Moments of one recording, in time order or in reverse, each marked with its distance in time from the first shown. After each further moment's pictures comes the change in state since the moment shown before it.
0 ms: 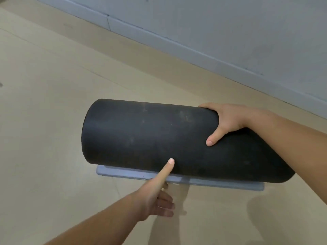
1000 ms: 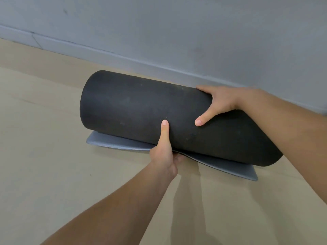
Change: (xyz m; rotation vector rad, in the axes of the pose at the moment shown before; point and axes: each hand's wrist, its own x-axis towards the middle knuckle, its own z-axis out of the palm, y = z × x) left_hand 0.096 0.137 0.182 -0.662 0.108 0.334; right_hand -0.027 0.138 -0.077 0.174 0.163 0.105
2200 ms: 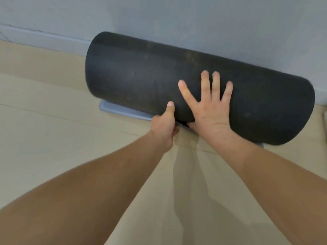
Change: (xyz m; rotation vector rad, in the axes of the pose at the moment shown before) left_hand 0.066 -0.003 0.102 0.411 -0.087 0.130; right_hand 0.050 0.077 0.100 -0.706 0.818 0.065
